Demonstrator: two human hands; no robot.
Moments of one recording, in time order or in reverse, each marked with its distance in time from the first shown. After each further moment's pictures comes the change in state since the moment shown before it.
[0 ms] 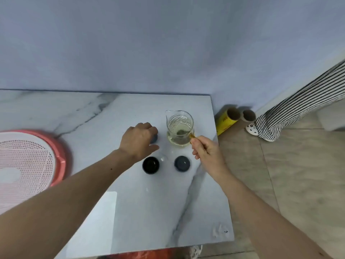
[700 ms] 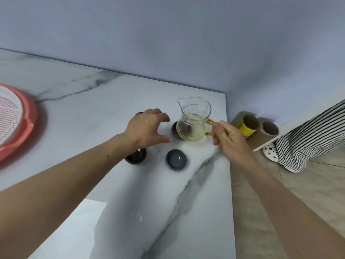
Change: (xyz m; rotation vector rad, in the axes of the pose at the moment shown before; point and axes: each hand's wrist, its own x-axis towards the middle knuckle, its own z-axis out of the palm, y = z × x) left_hand 0.039 0.028 0.109 -0.141 0.206 -0.081; right_hand 0.066 0.109 -0.050 -0.182 -0.111 -0.330
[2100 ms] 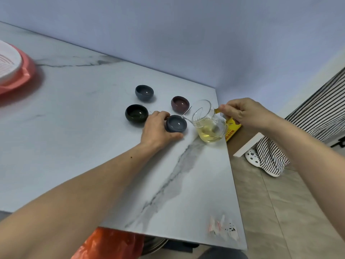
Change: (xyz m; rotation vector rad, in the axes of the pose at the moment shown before) left_hand -0.064 0.018 0.135 -0.509 0.457 -0.106; right_hand -0.063 -0.019 -0.026 -0.575 -0.096 -0.011
